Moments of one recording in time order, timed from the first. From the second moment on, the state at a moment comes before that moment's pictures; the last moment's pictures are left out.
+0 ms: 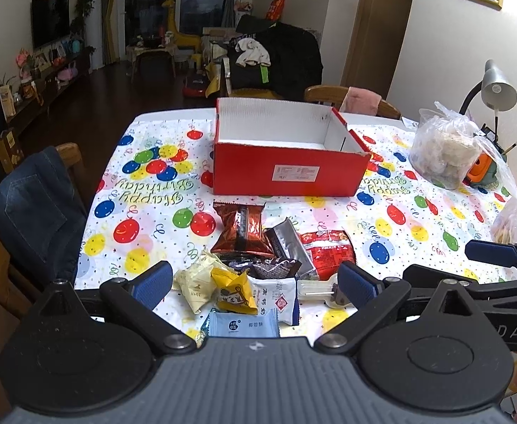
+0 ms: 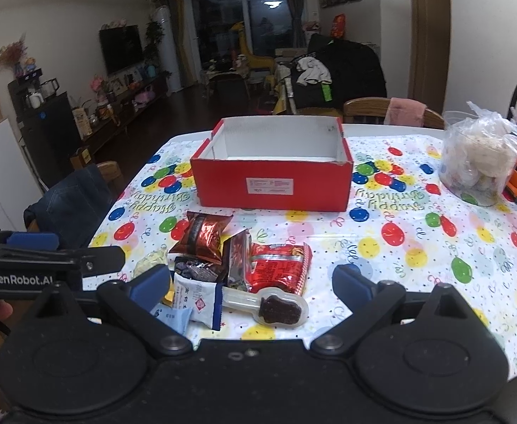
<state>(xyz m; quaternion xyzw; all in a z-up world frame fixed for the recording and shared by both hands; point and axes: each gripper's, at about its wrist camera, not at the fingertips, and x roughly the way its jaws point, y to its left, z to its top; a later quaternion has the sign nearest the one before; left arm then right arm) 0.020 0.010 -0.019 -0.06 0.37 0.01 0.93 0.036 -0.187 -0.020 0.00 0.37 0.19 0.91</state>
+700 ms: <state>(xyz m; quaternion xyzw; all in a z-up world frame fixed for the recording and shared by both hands) 0.078 0.047 -0.088 -0.16 0.50 0.09 0.85 0.095 -0.175 -0.095 -0.14 0.40 0.35 0.84</state>
